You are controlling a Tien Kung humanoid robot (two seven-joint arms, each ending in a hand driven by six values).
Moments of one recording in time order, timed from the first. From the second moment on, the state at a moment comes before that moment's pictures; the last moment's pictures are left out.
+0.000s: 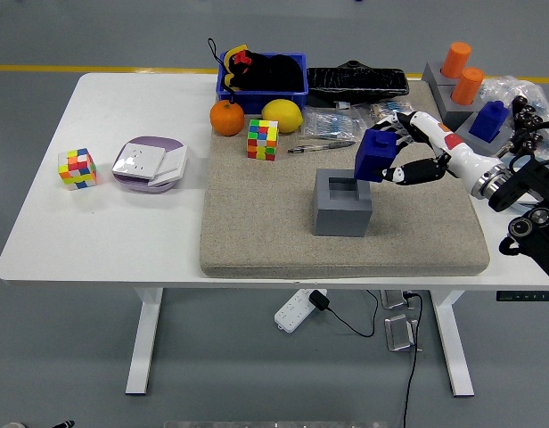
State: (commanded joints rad) left arm -0.14 0.23 -0.44 -0.25 0.06 -0.02 0.12; right arm 0.61 -0.34 0.92 1.13 -1.42 0.04 0.16
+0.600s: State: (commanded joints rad) left arm -0.15 0.23 -0.43 -0.25 0.06 -0.02 0.12; right arm 0.74 -0.30 0.75 0.99 -1.33 0.06 0.18
